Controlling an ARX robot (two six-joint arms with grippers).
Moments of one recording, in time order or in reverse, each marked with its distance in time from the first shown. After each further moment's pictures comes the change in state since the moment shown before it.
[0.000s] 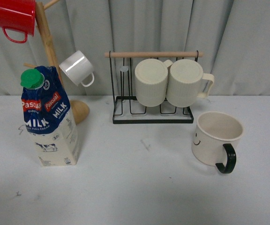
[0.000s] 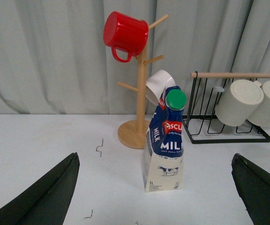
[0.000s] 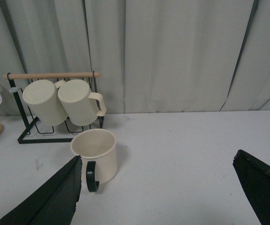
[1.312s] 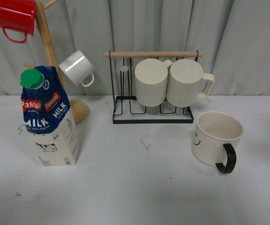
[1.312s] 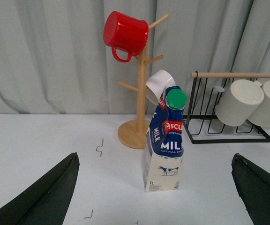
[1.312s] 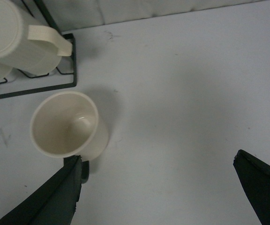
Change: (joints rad) left arm 0.002 0.000 0.000 0.000 0.000 0.000; right arm -0.003 1.332 0.745 -0.040 0.043 0.112
